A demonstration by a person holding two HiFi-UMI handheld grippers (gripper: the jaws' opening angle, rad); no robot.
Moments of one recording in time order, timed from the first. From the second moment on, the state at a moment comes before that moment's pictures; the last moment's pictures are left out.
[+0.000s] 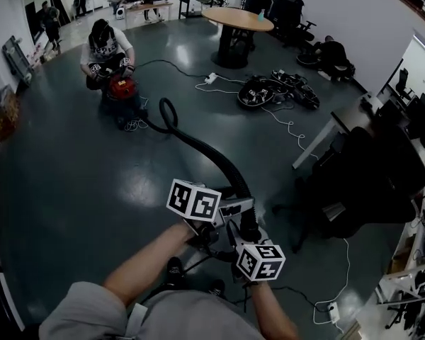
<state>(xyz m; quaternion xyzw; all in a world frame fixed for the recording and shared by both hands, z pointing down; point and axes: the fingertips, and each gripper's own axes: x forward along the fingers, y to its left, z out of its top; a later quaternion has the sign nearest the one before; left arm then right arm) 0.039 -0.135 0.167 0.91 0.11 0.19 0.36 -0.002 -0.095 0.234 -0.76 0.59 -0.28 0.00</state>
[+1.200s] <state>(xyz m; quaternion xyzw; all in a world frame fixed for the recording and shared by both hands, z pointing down) 0.009 0.119 0.231 0.87 0.21 0.32 0.30 -0.097 0.112 0.288 -0.75 0.53 -0.40 0.05</state>
